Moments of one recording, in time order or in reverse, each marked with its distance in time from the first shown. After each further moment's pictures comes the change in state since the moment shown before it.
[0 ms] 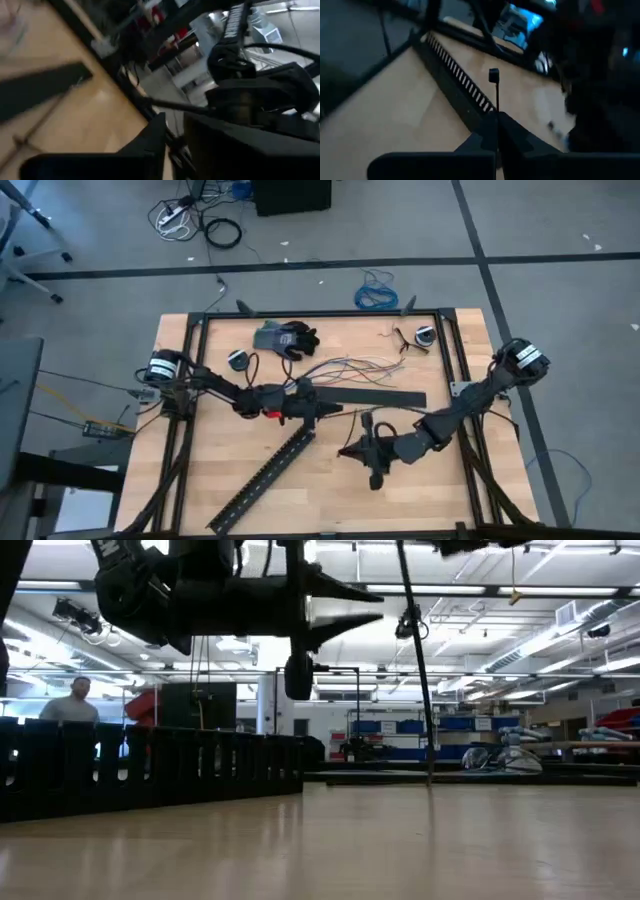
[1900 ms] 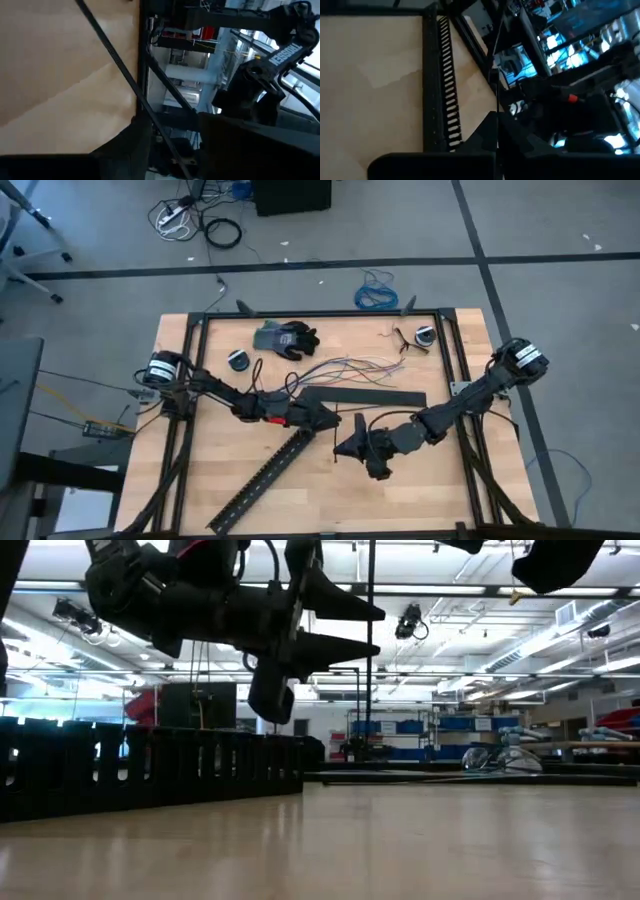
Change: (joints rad) left arm -0.039 0.000 0.001 -0.124 0.023 -0.621; right arm -0.084 0.006 0.000 0.089 -0.133 -0.457
